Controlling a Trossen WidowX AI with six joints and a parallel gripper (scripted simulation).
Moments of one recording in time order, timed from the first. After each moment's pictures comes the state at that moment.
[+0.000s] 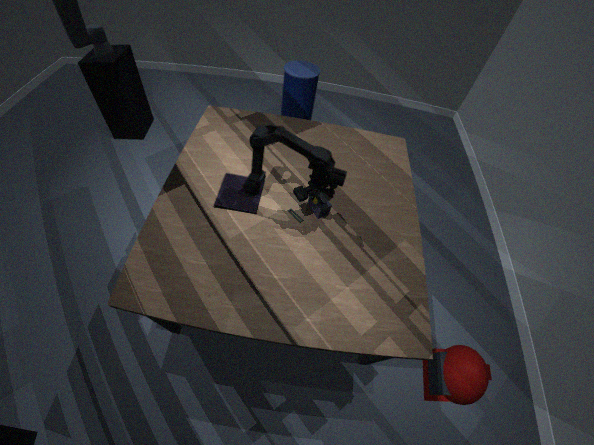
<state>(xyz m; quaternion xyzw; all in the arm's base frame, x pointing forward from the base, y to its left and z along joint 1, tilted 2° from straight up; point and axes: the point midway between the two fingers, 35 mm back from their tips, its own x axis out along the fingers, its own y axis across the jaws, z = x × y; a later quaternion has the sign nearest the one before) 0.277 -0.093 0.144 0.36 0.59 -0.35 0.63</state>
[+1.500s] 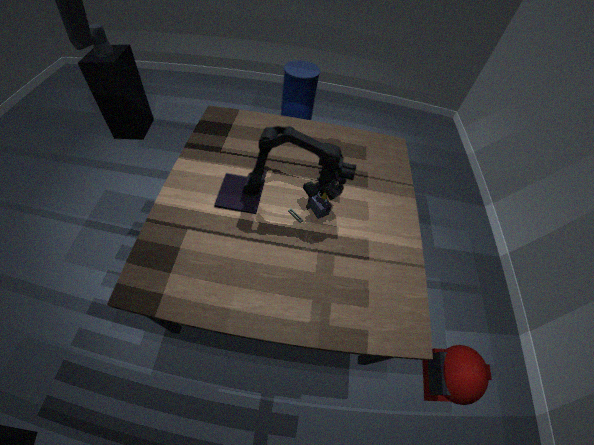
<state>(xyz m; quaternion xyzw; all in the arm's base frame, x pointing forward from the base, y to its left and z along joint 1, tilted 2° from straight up) 0.318 -0.065 0.144 0.36 0.59 -0.35 0.63</state>
